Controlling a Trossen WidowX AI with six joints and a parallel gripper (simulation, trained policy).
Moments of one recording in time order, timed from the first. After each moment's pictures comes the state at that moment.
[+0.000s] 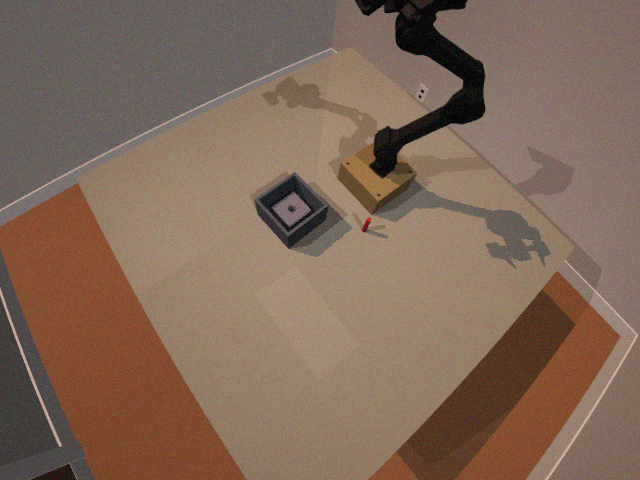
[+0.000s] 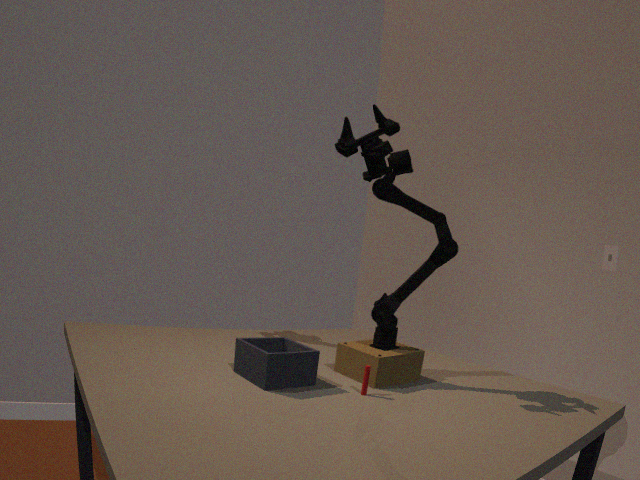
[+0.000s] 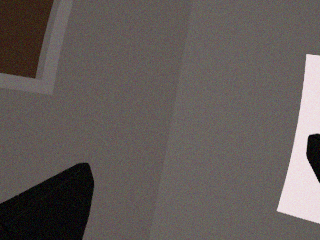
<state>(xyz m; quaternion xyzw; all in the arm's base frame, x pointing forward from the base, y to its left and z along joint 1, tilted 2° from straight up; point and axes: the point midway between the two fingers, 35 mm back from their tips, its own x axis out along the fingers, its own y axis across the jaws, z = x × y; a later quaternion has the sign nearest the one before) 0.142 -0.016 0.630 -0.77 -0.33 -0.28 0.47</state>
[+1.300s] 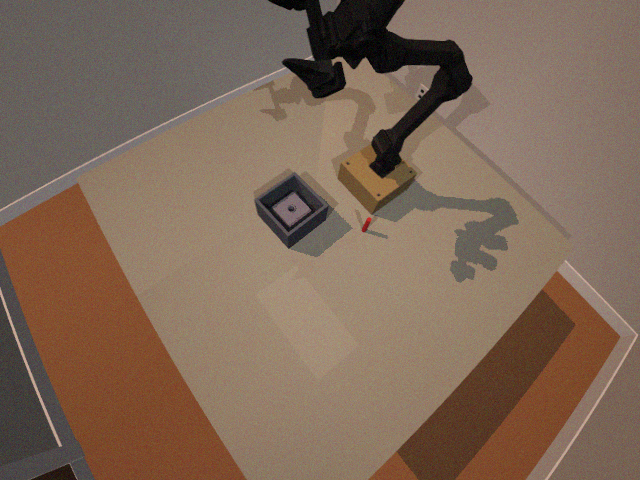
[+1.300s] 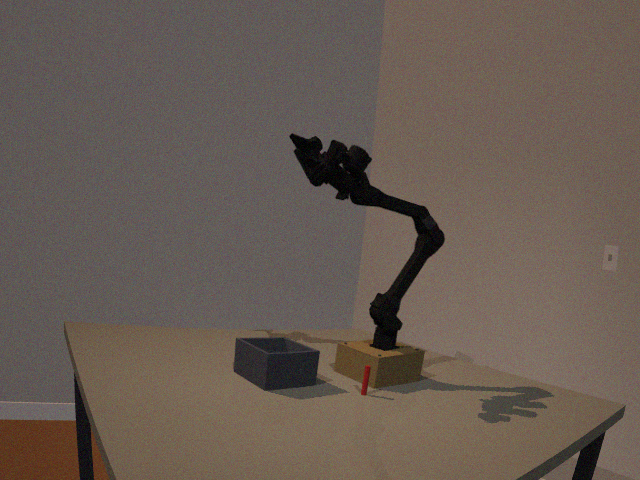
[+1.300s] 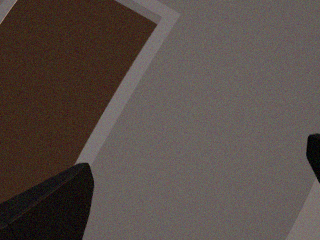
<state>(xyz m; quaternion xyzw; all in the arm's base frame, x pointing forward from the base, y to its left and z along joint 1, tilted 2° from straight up) 0.294 -0.069 0.531 -0.33 -0.21 -0.10 0.91</state>
